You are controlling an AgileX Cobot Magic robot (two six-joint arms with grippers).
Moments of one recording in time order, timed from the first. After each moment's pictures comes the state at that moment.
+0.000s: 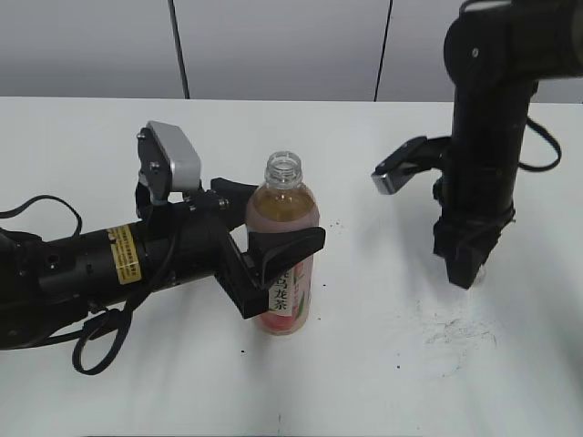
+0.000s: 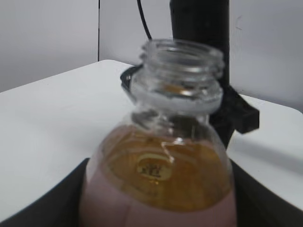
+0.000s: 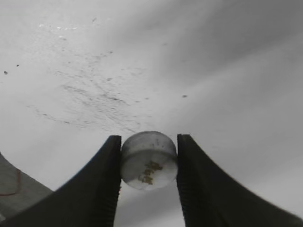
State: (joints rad) left arm -0.53 1.92 -0.59 0.68 -1.20 -0.31; right arm 0.37 2.01 -1.38 0.01 1.20 -0.62
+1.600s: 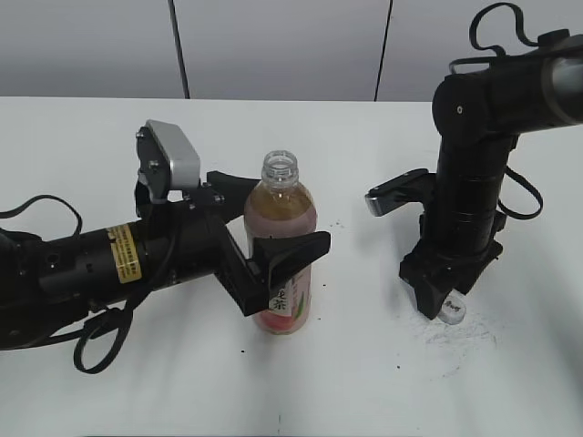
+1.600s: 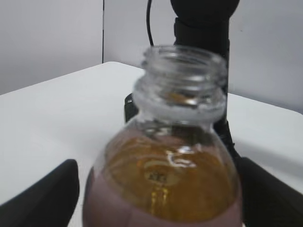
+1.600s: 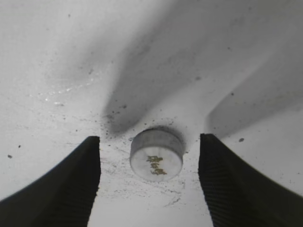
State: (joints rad) left arm -0.53 1.92 -0.59 0.68 -1.20 -0.31; right arm 0.37 2.09 -1.26 0.07 1.00 -0.38
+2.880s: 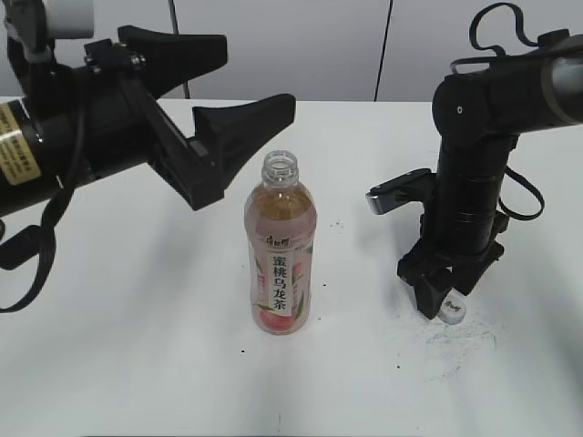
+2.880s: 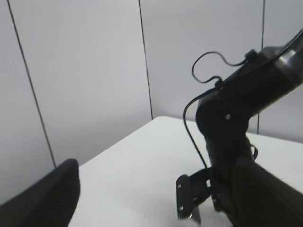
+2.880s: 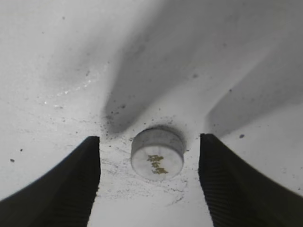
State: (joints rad) left arm -0.53 1.44 -0.59 0.61 -0.89 -0.31; right arm 0.37 2.09 -1.26 0.07 1.00 -0.34
